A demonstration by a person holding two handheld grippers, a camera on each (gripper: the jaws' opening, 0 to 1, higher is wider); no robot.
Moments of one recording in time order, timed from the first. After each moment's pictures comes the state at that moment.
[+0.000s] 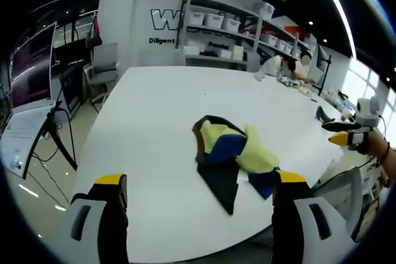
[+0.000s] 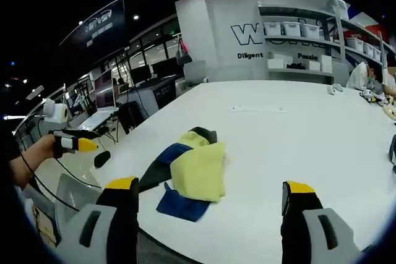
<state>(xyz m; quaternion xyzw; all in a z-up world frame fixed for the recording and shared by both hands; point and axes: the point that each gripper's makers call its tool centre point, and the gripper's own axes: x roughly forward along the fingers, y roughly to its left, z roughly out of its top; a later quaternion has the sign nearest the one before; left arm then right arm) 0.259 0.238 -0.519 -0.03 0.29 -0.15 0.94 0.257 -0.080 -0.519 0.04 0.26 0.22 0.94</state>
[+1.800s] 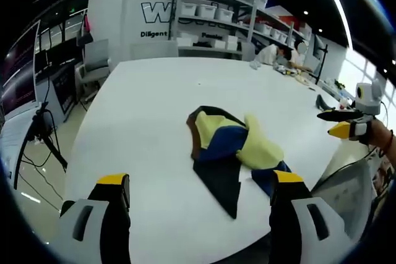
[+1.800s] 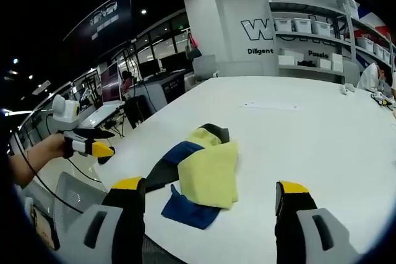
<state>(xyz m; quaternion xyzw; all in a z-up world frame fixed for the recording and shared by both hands) 0.281 0.222 -0.547 -0.01 0.31 -0.17 0.93 0.274 -0.051 -0.530 0.03 0.27 0.25 0.93</state>
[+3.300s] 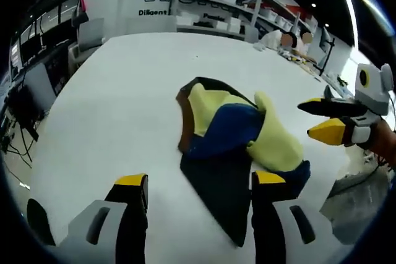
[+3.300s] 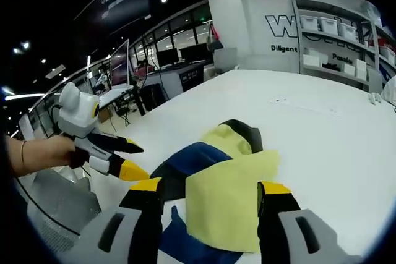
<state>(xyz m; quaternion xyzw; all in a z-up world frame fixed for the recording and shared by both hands) 0.330 0.184 -0.637 -0.02 0.38 -0.18 0.91 0.338 0.036 -0.590 0.00 0.28 0.32 0.90</state>
